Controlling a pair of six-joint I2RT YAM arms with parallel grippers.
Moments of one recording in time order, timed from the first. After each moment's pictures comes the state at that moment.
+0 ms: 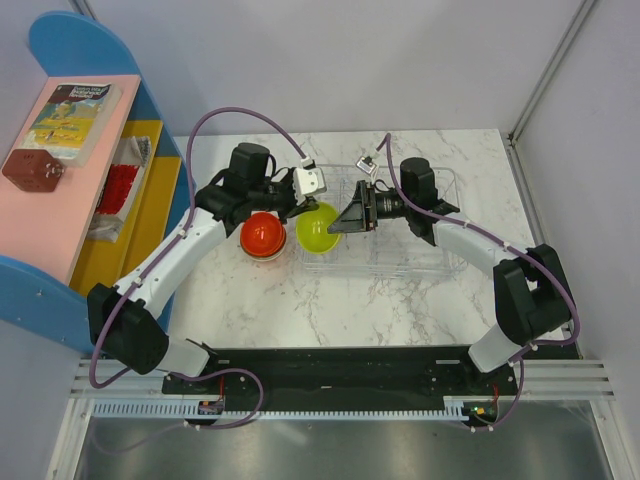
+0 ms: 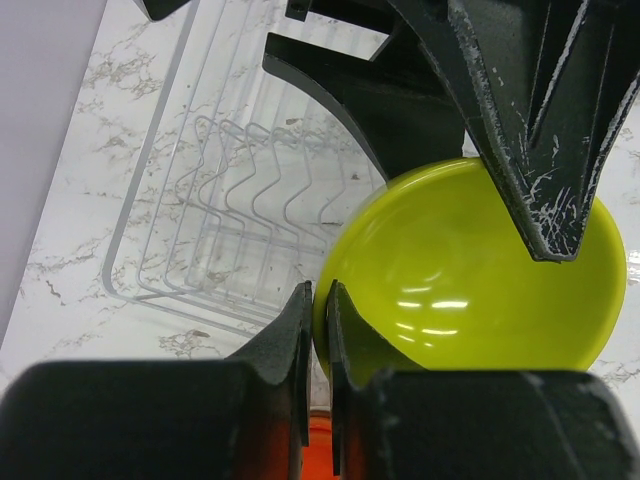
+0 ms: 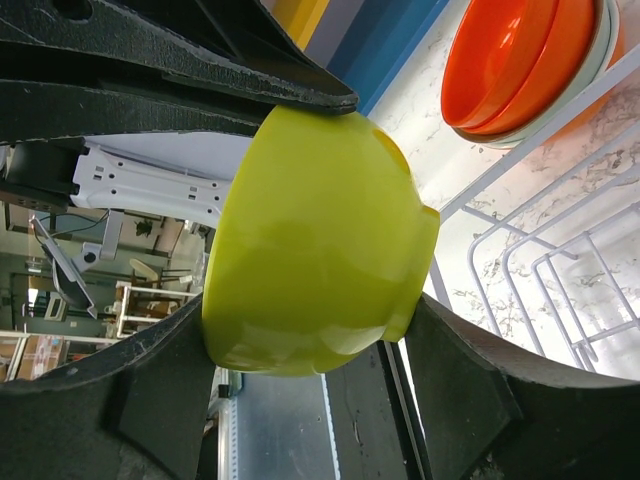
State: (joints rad) left arm -0.48 1.43 1.32 -0.48 0.63 0.71; right arm 0.42 1.60 1.05 0.23 -1.11 0.75
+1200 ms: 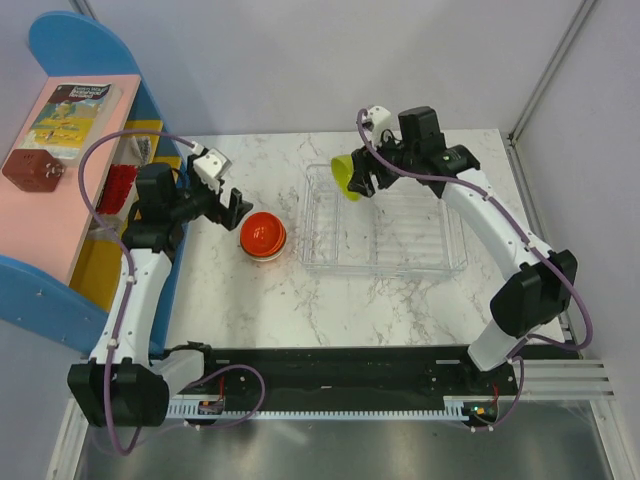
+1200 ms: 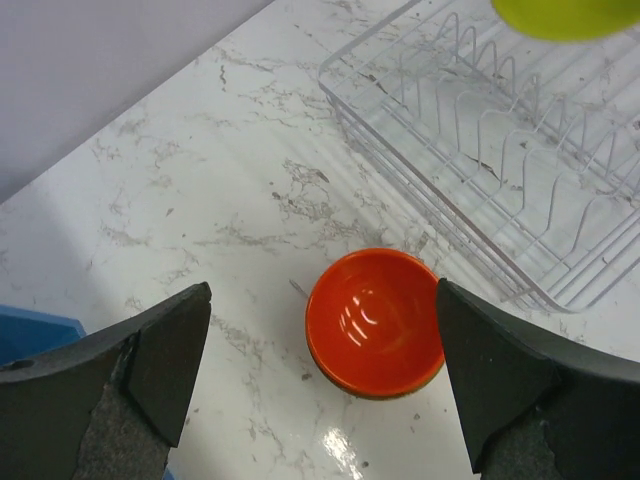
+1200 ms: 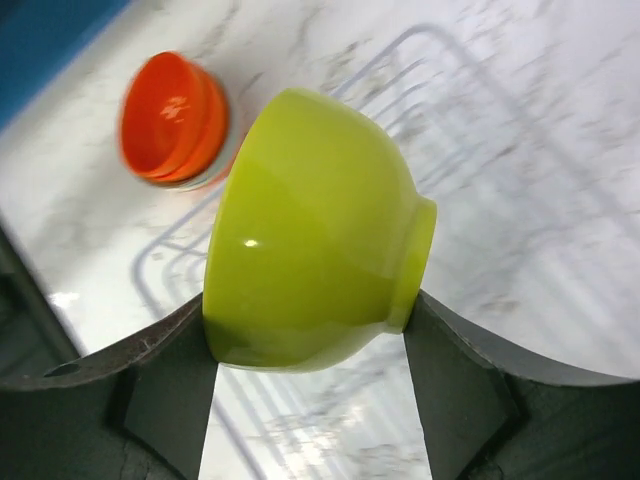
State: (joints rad) left arm -0.01 1.15 1.10 -0.36 0.62 0.40; right arm 0.42 1.64 1.60 -0.59 -0.50 -0.07
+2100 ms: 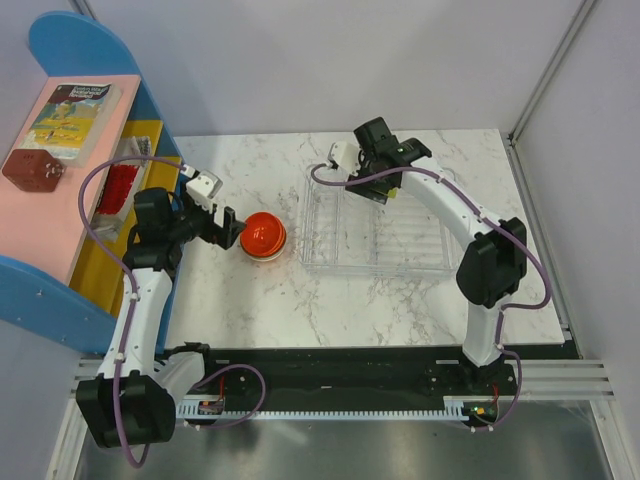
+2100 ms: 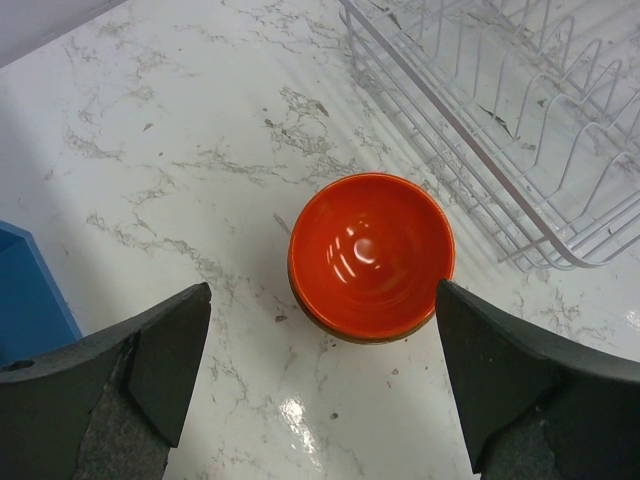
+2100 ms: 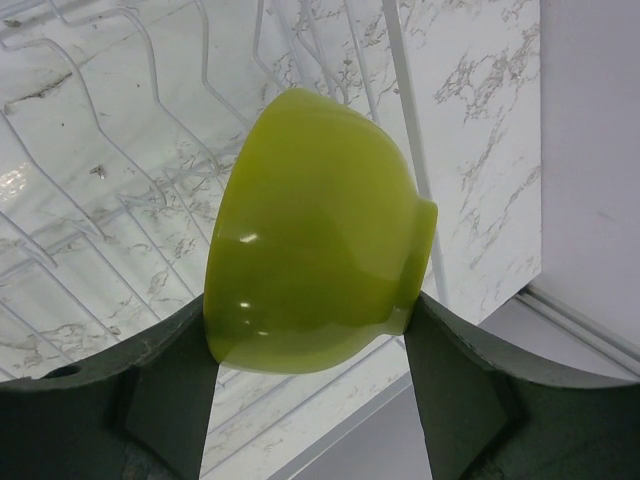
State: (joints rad) left arm 0.09 1.01 0.86 -0.33 0.63 0.36; right arm 0.52 1.93 1.87 -0.90 0.18 -0.76
